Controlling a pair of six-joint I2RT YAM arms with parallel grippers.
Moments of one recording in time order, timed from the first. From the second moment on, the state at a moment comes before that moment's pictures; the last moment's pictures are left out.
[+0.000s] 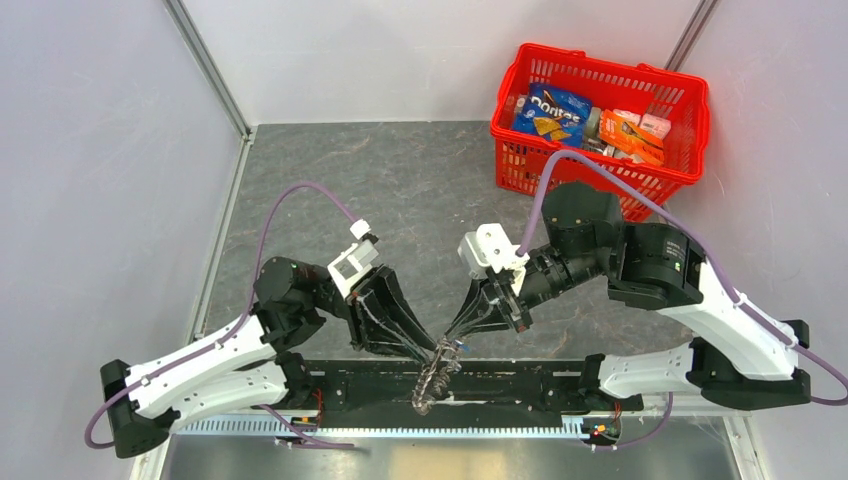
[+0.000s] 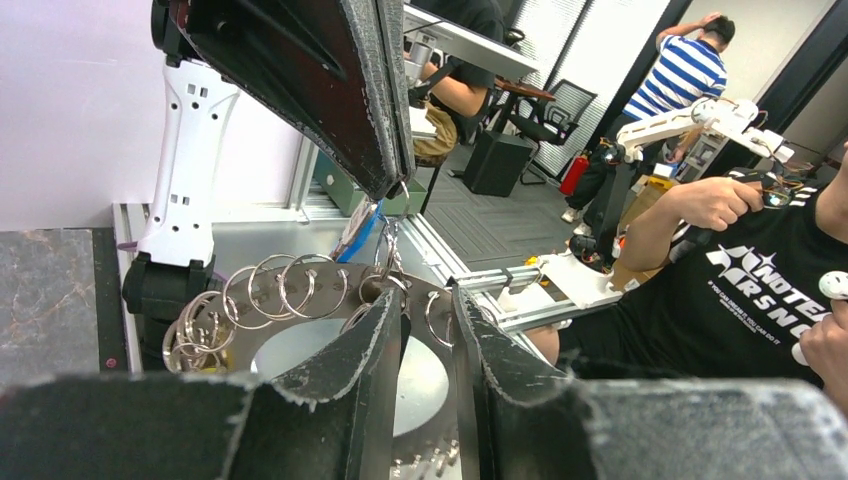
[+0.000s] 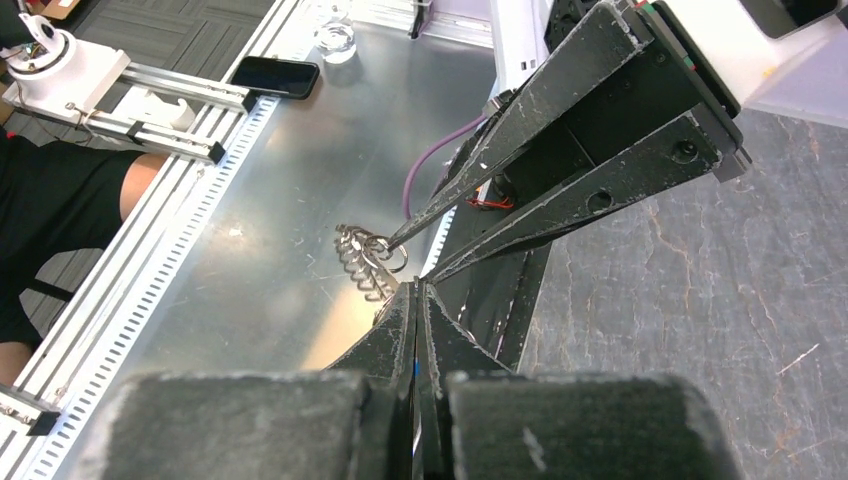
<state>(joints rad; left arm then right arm) -1.01 0.80 0.73 0.59 0.97 -0.78 1.18 1.19 1.77 -0.93 -0.72 -0.20</state>
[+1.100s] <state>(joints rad) -1.01 0.82 0.73 0.52 0.91 -0.73 1.18 1.19 1.76 -0.87 -0.70 -0.16</state>
